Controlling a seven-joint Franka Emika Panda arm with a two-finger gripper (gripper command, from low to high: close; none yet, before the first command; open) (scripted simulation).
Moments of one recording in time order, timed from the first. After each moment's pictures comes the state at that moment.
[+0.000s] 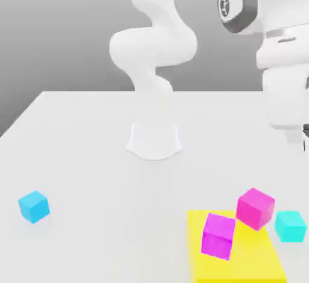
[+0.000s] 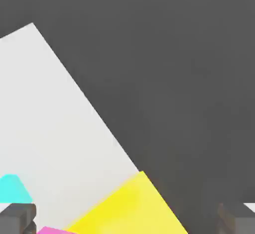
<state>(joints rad) 0.45 -0.05 0.06 -2.42 0.08 2.60 0.11</state>
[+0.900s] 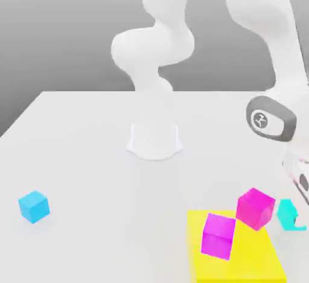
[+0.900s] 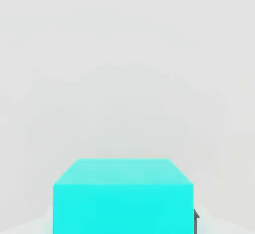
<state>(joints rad) 0.56 0.25 0.09 -2.45 -0.07 2.72 -0.05</state>
